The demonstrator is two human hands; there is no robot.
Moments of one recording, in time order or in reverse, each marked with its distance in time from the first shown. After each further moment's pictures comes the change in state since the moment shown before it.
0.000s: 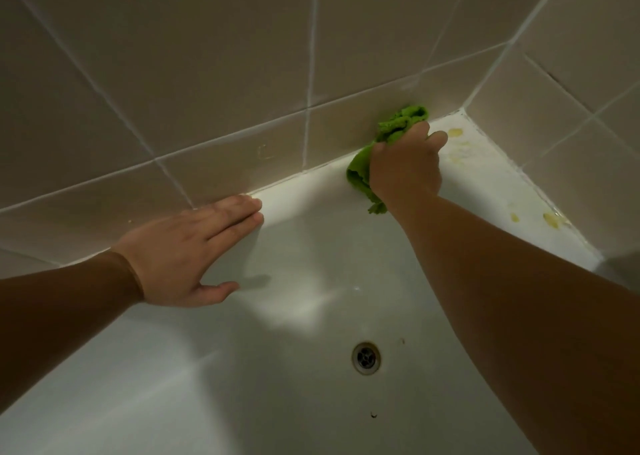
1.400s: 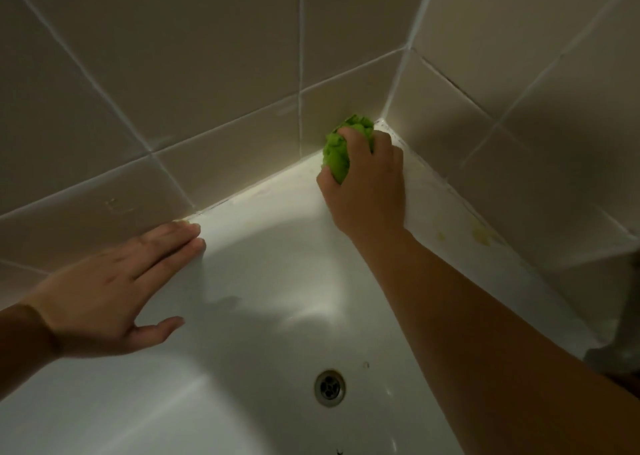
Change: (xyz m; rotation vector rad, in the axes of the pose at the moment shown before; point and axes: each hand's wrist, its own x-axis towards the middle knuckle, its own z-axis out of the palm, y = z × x) left_hand 0.064 0.010 0.008 -0.082 -0.028 -0.038; right_hand 0.036 0.073 -0.020 0.065 0.178 -0.378
